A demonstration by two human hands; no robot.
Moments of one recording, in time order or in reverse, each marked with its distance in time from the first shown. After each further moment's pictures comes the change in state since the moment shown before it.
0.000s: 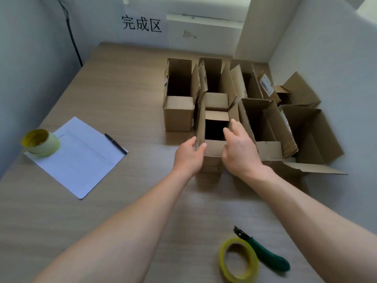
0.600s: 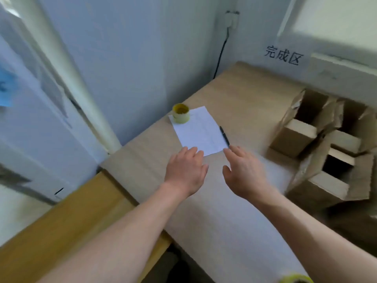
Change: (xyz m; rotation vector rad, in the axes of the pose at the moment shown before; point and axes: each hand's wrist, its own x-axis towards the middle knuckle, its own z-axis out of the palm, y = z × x) left_hand -0.187 -0.104 -0.207 0.942 0.439 0.008; right_hand -0.067 -0.212 0.052 -0.037 -0.105 -0.684
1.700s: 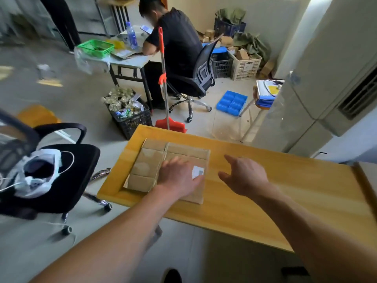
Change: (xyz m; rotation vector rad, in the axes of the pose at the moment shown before) left_hand -0.738 -0.255 -0.104 0.028 0.062 -1.188; right_hand -0.313 -0.640 0.046 0.039 -0.352 -0.989
